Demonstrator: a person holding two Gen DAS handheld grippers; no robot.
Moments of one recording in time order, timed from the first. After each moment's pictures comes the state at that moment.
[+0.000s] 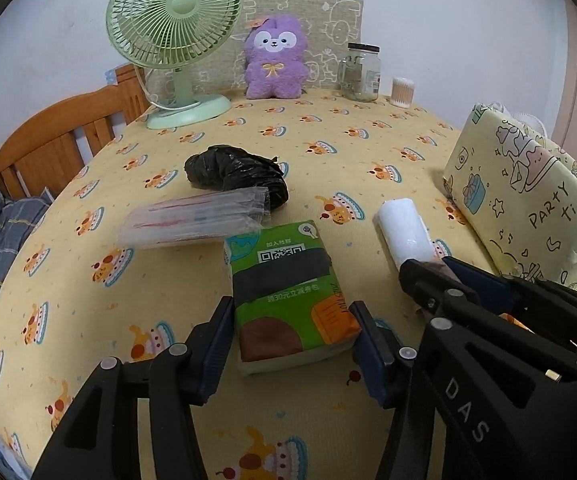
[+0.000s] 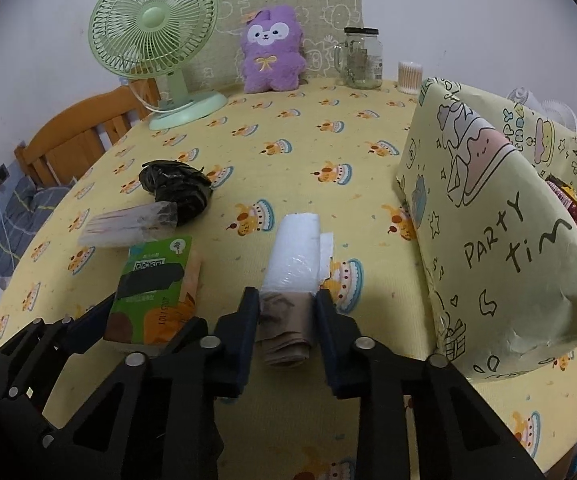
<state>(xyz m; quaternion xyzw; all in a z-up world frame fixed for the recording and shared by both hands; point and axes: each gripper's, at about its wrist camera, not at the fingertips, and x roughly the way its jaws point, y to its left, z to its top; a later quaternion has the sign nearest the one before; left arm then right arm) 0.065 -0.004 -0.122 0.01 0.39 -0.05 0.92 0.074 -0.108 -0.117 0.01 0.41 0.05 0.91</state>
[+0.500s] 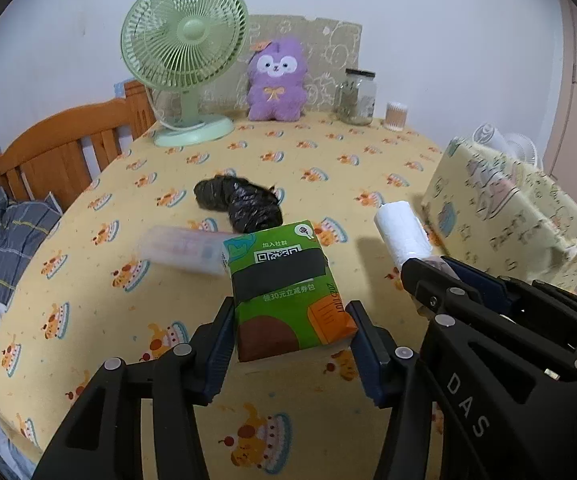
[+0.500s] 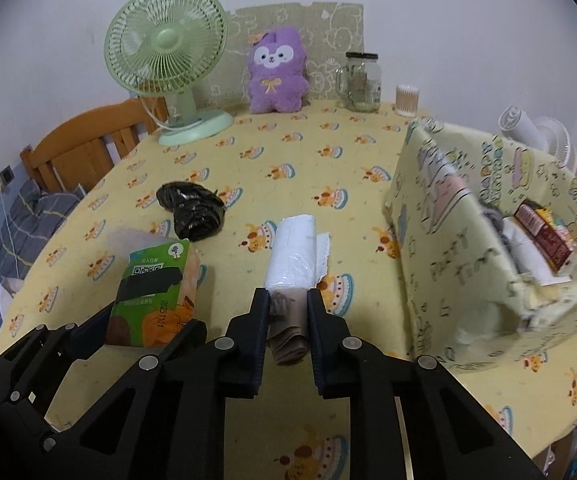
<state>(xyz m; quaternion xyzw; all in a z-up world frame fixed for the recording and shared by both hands) 0.042 -0.005 -0.093 -0.01 0.36 -0.05 0.93 0.051 -0.108 -0.086 0.01 0.38 0.05 0.93</state>
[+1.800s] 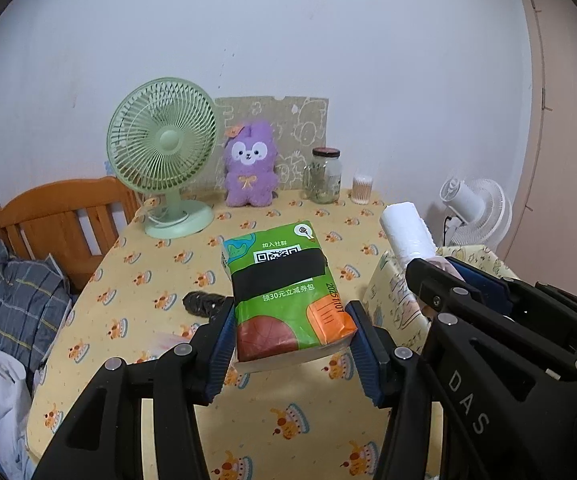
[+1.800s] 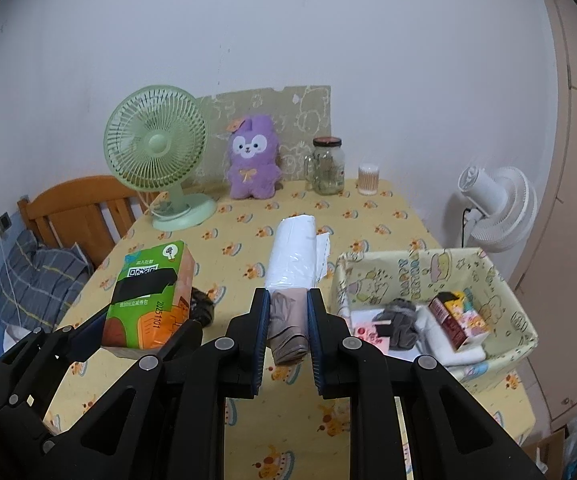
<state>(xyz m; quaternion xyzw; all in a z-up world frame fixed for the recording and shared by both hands) 0.028 -0.037 0.012 0.00 0.27 -0.08 0.96 0.028 -0.140 0.028 0.01 0.29 0.01 0.96</state>
